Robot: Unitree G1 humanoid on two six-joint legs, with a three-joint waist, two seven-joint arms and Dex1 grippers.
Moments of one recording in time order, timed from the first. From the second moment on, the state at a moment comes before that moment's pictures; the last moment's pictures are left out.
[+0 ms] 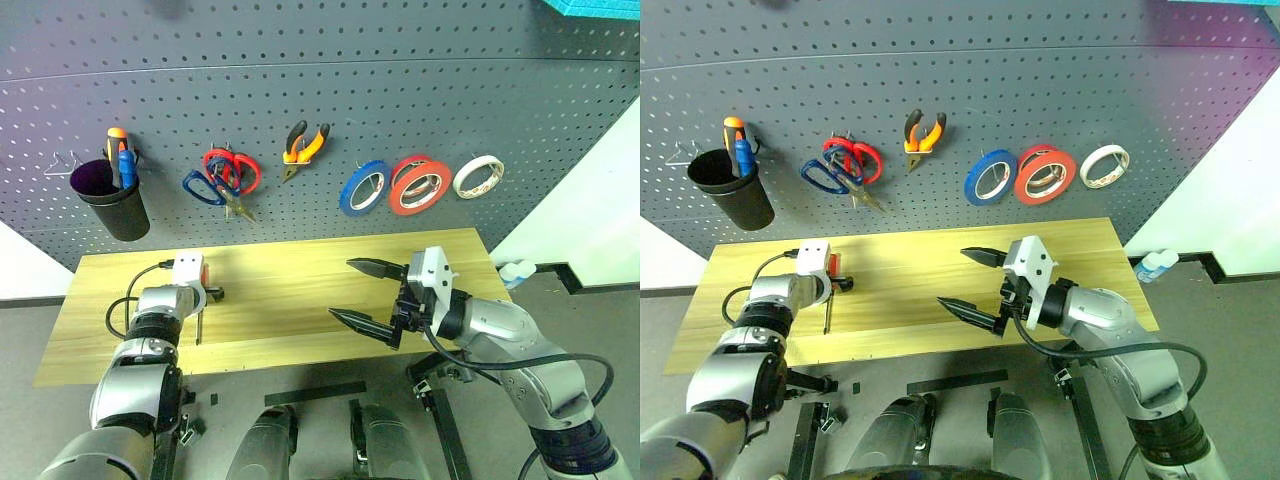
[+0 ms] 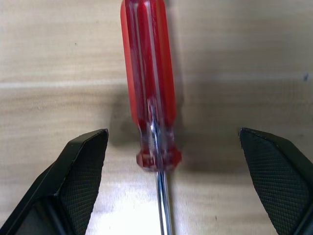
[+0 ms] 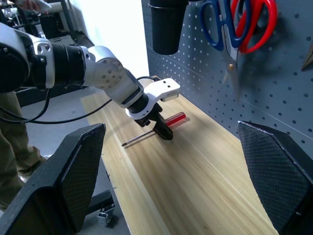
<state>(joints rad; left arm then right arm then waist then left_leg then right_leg) -0.73 0.39 0.14 0.99 -0.09 0.62 -0.15 -0.13 -0.53 0.11 -0.51 0.53 0.46 0.79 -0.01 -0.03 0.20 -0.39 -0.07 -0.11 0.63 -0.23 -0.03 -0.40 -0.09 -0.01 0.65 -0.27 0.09</state>
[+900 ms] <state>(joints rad) -0.75 0.42 0.17 1.07 -0.09 0.56 -0.19 -0.13 -0.54 0.11 -0.53 0.53 0.47 0.77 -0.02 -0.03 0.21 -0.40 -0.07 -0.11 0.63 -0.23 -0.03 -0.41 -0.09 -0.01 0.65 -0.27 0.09</state>
